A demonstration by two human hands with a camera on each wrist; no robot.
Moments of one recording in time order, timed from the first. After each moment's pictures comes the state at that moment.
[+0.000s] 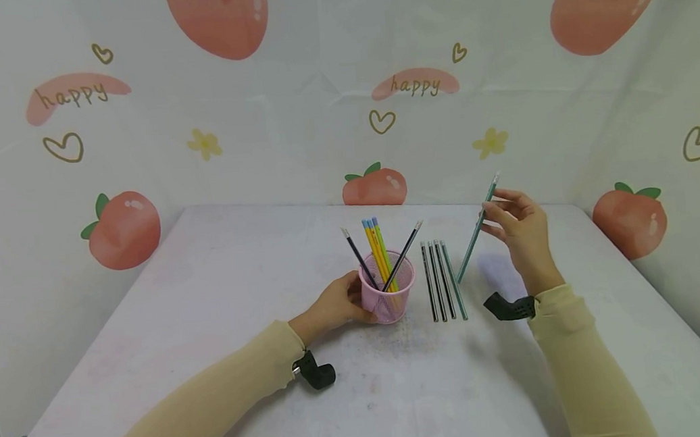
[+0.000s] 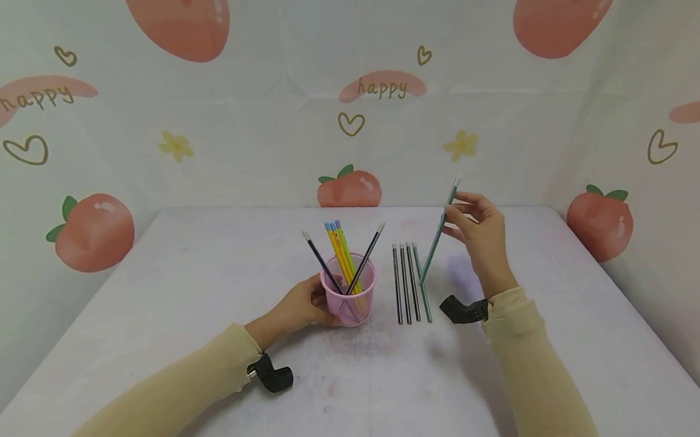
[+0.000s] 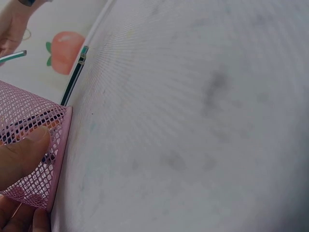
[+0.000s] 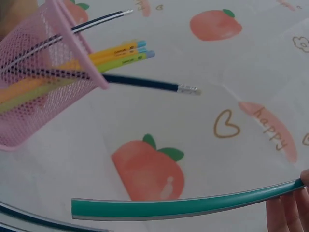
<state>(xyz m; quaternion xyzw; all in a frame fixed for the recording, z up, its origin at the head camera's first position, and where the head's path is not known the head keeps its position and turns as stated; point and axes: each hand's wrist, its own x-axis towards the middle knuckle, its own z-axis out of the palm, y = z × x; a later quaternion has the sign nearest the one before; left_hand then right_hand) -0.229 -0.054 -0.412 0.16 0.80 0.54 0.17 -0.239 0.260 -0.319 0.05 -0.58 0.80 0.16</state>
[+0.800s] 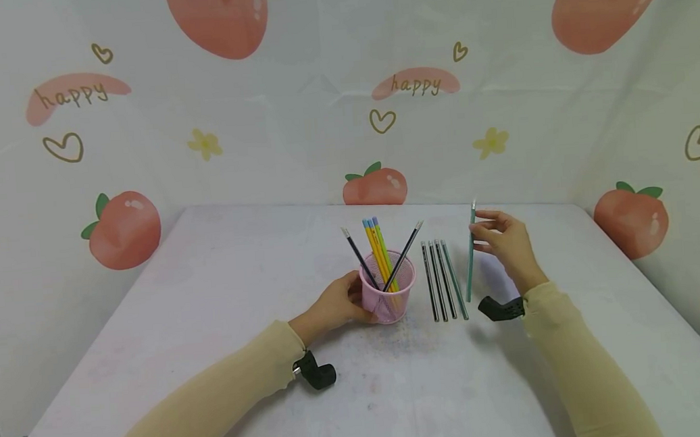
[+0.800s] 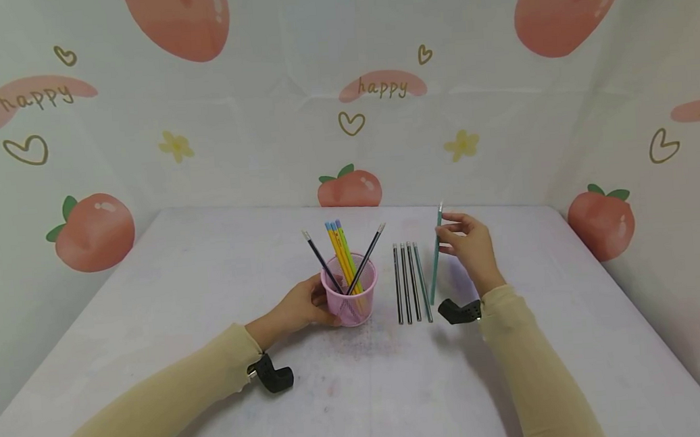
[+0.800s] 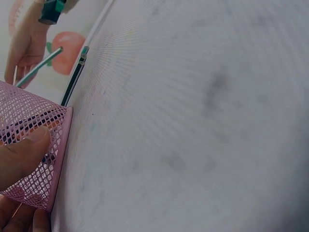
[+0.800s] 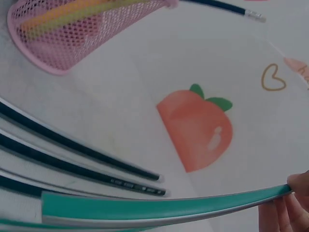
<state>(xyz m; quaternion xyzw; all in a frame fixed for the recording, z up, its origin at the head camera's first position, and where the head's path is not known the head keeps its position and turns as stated) -0.229 -0.054 -0.412 0.16 0.81 0.54 0.18 -0.262 0.273 -0.360 -0.03 -0.74 0.66 0.07</state>
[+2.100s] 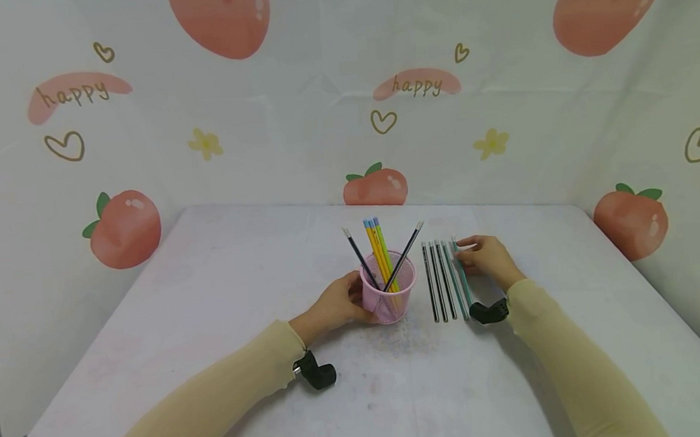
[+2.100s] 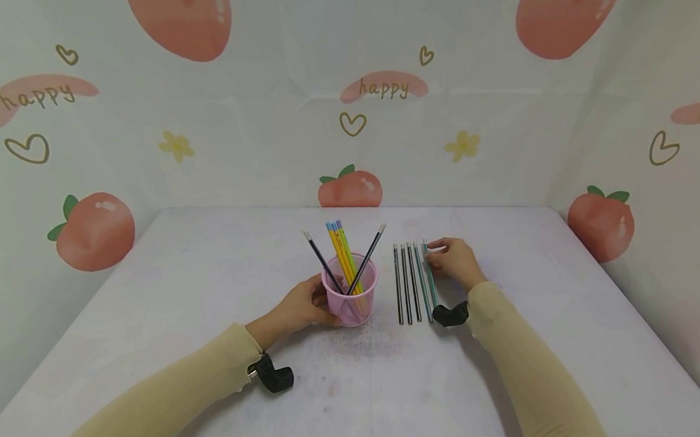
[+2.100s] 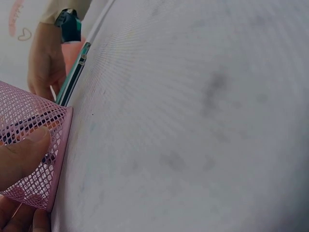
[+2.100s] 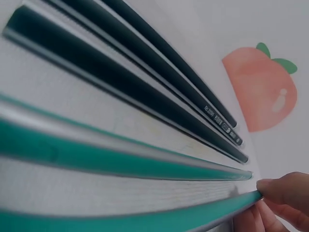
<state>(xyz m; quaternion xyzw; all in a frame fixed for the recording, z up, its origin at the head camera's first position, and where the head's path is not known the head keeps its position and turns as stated) -0.229 -0.055 -0.413 0.16 0.80 0.55 0.18 -0.284 0.266 -0.395 -0.07 -0.86 0.49 -0.08</state>
